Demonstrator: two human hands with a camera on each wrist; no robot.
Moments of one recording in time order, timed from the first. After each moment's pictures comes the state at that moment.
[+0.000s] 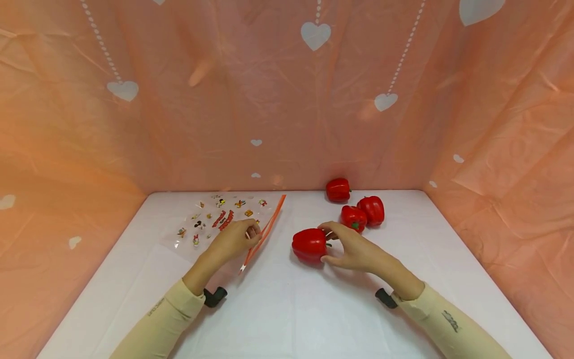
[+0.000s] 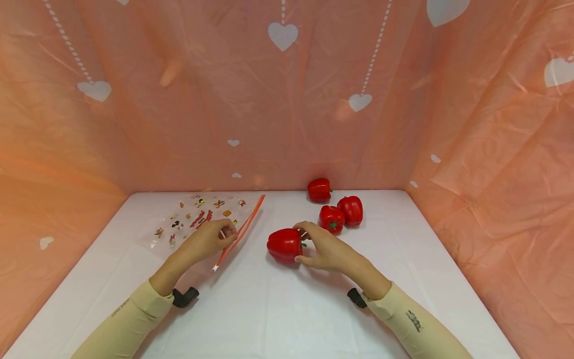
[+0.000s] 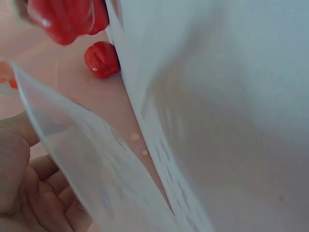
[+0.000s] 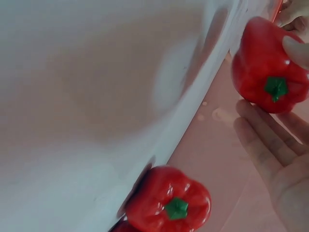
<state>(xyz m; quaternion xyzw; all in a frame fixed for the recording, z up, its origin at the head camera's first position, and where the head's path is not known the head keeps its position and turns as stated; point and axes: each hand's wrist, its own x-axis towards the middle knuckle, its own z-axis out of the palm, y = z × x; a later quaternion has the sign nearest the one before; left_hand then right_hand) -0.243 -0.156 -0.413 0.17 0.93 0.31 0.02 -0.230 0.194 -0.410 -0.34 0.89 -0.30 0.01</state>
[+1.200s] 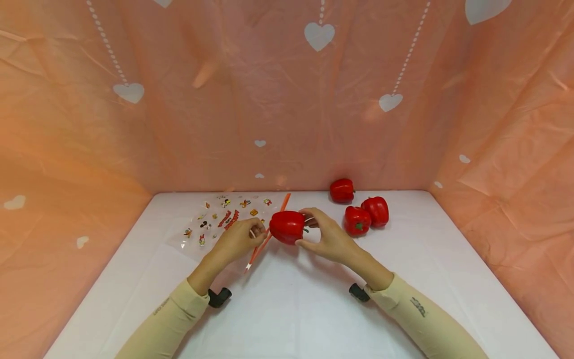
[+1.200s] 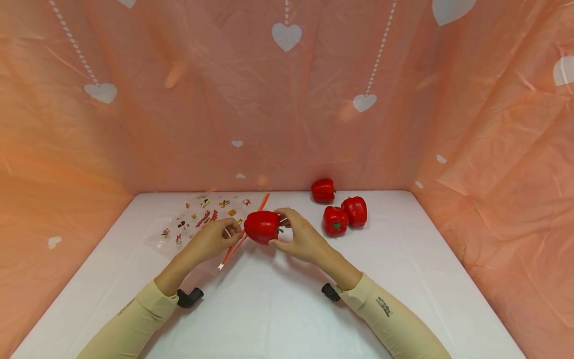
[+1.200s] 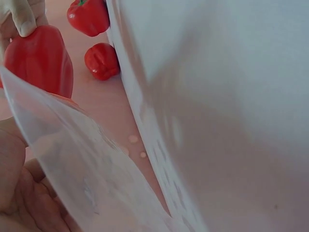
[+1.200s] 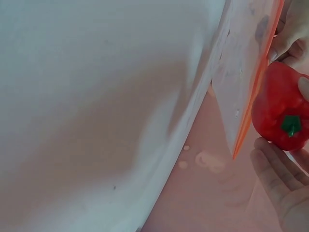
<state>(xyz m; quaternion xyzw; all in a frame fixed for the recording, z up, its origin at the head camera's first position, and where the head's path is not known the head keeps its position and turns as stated) -0.242 -0.153 -0.410 0.17 0.93 0.32 -0.01 -0.249 0.131 -0.410 -0.34 0.85 -0.41 -0.06</state>
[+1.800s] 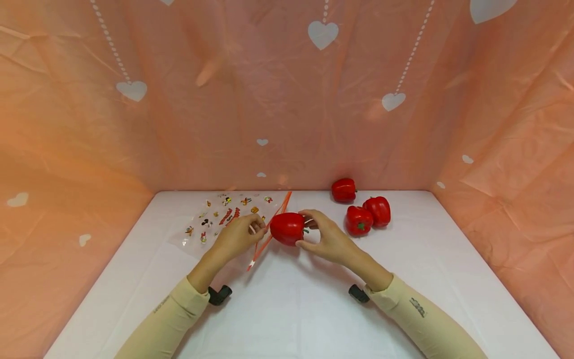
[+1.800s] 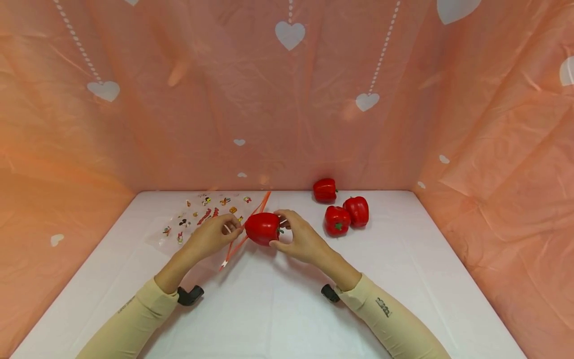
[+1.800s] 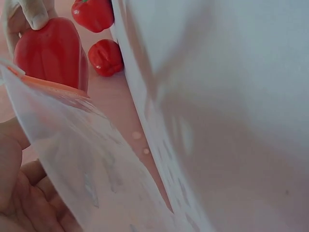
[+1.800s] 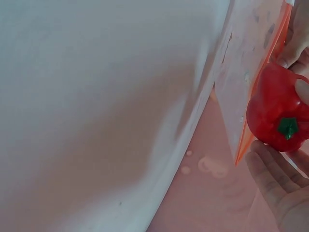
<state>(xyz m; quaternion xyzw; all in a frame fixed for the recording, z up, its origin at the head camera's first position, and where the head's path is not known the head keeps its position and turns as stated) -0.243 -0.155 -0.408 0.16 0.94 0.31 -0.04 -0.249 0.127 -0.415 -0.34 0.85 -0.40 -0.05</state>
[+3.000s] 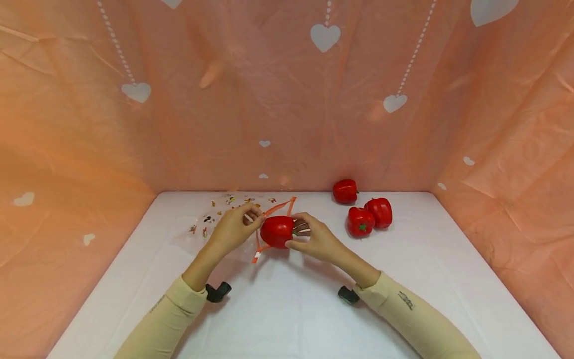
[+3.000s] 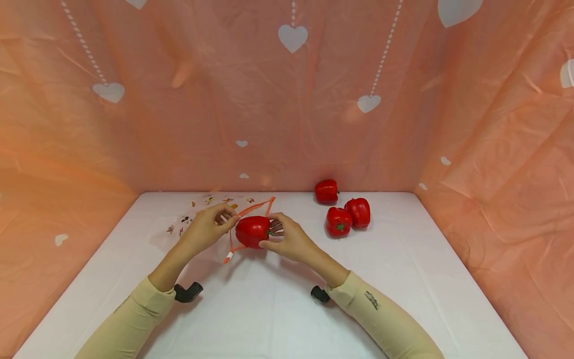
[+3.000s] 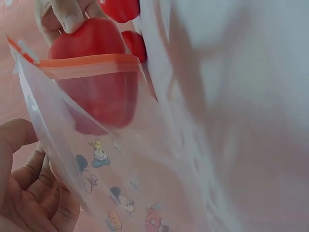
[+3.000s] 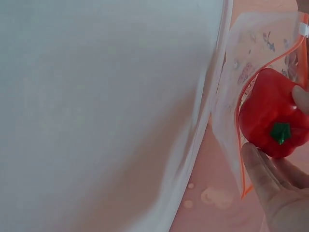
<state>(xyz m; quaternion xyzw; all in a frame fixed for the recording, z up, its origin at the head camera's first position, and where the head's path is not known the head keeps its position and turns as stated) -0.238 -0.164 -0.388 0.14 0.91 0.37 -0.09 -0.255 0.098 -0.424 -0.27 0.84 -0.47 0.02</state>
